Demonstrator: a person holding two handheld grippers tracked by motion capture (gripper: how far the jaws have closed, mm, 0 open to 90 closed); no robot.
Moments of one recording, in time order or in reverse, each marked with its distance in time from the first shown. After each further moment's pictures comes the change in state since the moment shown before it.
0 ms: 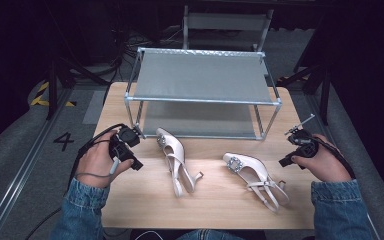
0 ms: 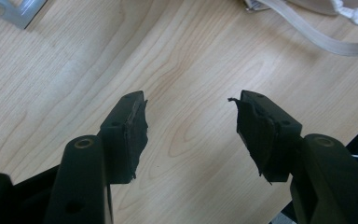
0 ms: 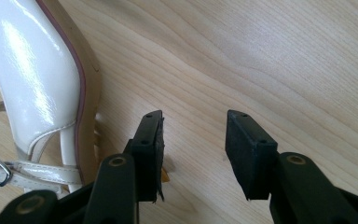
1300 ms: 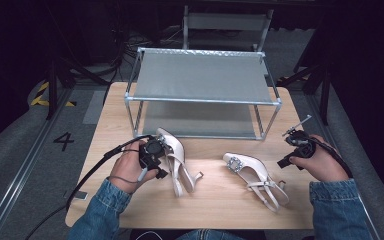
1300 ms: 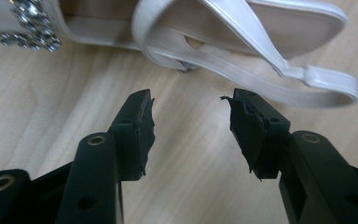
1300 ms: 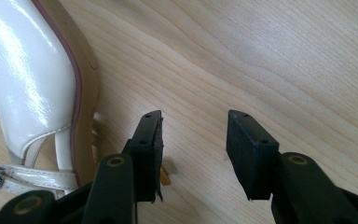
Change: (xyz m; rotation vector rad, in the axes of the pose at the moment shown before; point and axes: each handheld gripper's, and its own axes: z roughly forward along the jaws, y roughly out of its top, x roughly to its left) left arm -0.035 0.034 0.055 -0.090 -0.055 0.152; right arm 0.000 0.002 0.008 0.023 0.007 -0.007
